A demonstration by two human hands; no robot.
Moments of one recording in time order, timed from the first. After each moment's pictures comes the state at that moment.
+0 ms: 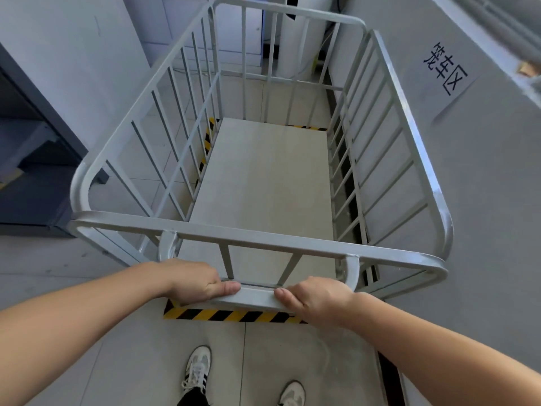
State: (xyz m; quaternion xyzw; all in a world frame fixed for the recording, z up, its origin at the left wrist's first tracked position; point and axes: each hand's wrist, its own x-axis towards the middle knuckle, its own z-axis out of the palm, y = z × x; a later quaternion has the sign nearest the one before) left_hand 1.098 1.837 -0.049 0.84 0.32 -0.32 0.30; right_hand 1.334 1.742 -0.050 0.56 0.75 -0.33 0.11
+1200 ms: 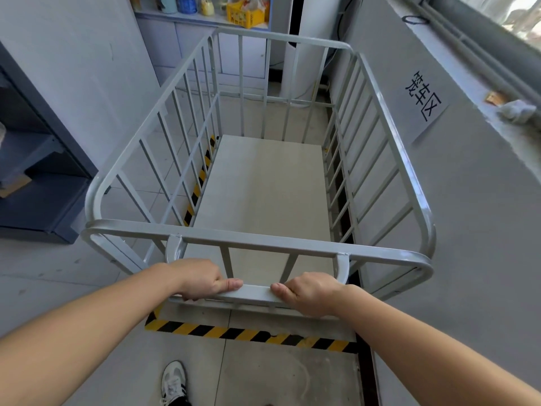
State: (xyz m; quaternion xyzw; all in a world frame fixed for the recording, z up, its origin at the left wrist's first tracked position) left_hand 1.193 1.831 -0.057 0.83 0.39 -0.27 0.30; right_hand 1.434 1.758 -0.045 0.55 0.75 -0.35 0.15
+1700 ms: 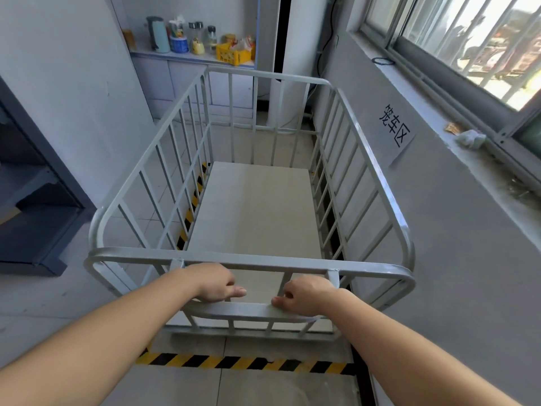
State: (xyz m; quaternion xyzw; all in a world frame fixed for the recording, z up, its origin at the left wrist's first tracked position) left_hand 1.212 1.848 -0.028 0.84 0.40 -0.26 0.26; right_hand 1.430 1.771 -0.024 0.63 0.70 -0.28 0.18
